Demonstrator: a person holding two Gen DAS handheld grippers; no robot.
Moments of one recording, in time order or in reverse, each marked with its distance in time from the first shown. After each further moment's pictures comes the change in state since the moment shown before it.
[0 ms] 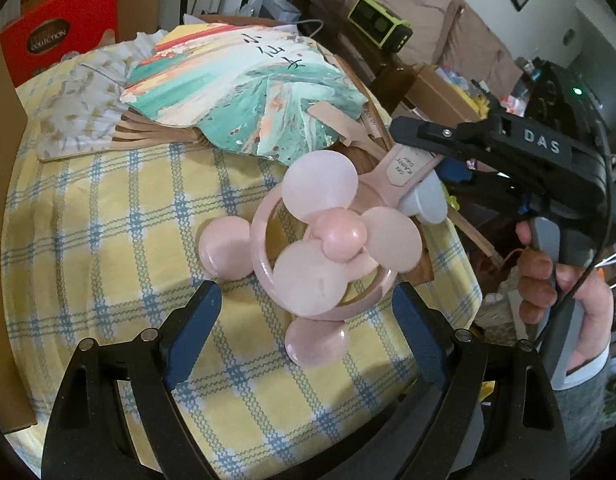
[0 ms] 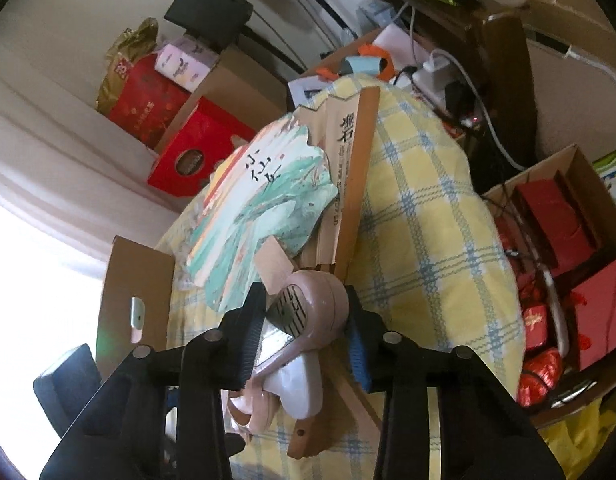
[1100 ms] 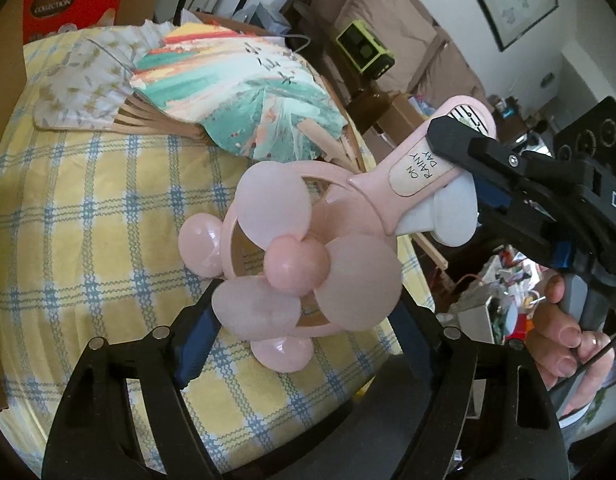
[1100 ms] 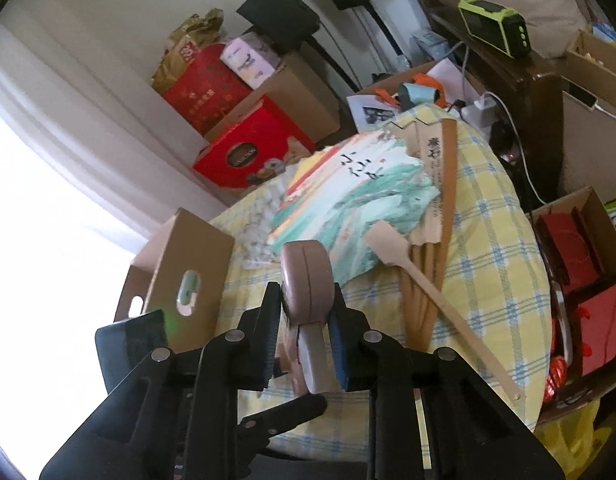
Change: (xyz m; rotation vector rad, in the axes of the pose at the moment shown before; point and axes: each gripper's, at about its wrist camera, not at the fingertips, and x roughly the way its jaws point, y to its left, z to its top) left arm -0.016 0.021 -0.005 -0.097 -0.060 -0.187; right arm -0.032 0.081 -0.030 -0.144 -0.043 0.058
